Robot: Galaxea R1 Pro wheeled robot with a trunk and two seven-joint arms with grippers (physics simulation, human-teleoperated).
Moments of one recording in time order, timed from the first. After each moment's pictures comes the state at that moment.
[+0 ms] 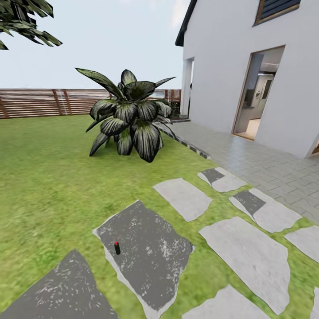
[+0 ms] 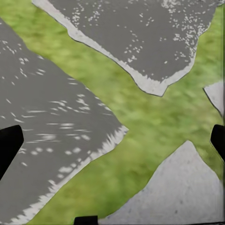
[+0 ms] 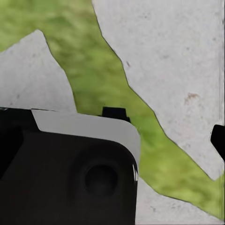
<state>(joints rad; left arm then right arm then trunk) 0.02 0.02 0.05 -0.42 0.03 -0.44 -0.16 -0.03 -0.04 0.04 -0.20 0.01 -0.21 0.02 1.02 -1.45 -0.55</state>
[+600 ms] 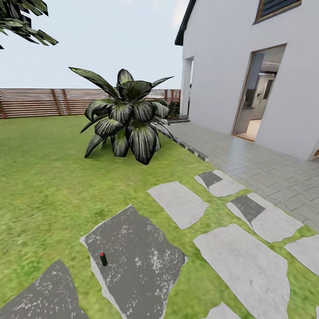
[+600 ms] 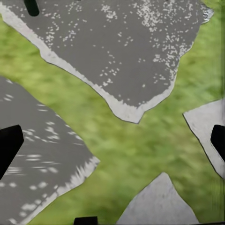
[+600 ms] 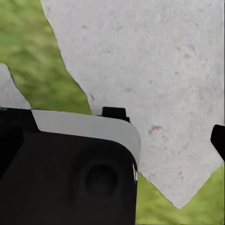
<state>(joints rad) 0.02 0.02 0.04 -0.42 0.03 -0.44 -0.16 -0.03 -0.04 0.04 -0.20 0.01 -0.21 0.02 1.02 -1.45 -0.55</state>
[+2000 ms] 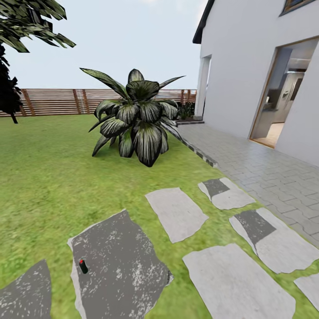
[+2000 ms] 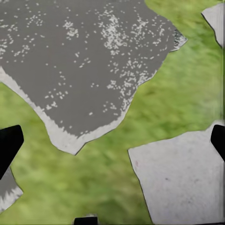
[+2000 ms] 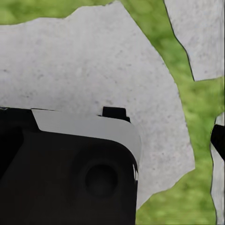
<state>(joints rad) 0.02 0.02 0.04 -0.42 0.03 -0.44 -0.16 -0.03 -0.04 0.04 -0.20 0.01 -0.21 0.02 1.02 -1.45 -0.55</state>
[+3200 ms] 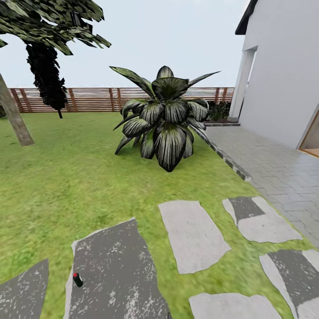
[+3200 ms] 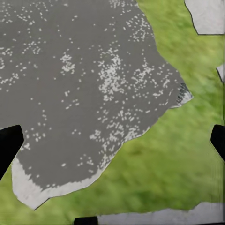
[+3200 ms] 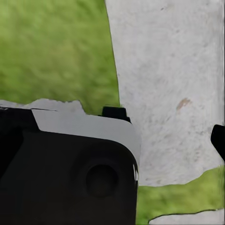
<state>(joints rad) 0.02 0.02 0.04 -0.42 0.03 -0.44 -0.16 -0.03 -0.04 0.04 -0.20 0.01 -0.21 0.02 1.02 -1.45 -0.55</state>
